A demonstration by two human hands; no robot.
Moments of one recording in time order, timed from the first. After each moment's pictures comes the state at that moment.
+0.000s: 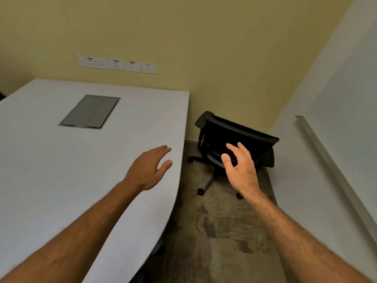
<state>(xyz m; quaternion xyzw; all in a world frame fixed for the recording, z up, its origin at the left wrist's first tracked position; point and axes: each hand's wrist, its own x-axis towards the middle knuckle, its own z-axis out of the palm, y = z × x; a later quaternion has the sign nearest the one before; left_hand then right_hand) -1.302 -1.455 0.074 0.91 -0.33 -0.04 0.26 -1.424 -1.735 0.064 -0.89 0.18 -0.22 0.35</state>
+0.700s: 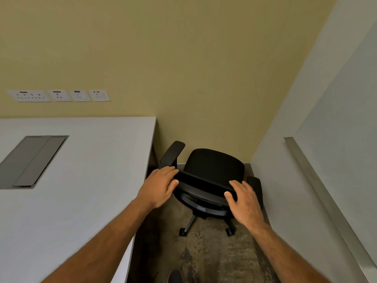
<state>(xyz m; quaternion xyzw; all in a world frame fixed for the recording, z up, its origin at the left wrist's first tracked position) -1.070 -1.819 -0.003 0.89 -0.41 -0.06 0.18 -1.260 -2.081 -0.045 -0.93 0.25 -0.07 0.24</state>
